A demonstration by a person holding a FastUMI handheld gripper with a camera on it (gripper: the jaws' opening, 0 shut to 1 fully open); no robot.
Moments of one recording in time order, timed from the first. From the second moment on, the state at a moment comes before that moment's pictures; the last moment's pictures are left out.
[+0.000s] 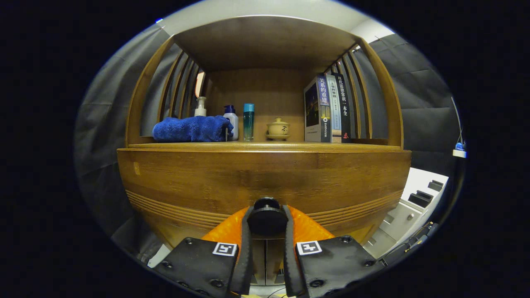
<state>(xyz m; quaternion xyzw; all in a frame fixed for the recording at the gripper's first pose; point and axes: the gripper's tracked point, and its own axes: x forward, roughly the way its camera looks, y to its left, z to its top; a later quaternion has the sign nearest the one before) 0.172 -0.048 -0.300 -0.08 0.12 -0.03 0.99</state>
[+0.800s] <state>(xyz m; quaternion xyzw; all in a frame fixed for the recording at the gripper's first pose) 0.062 -0.037 -0.280 -0.07 0.12 -0.03 0.99</state>
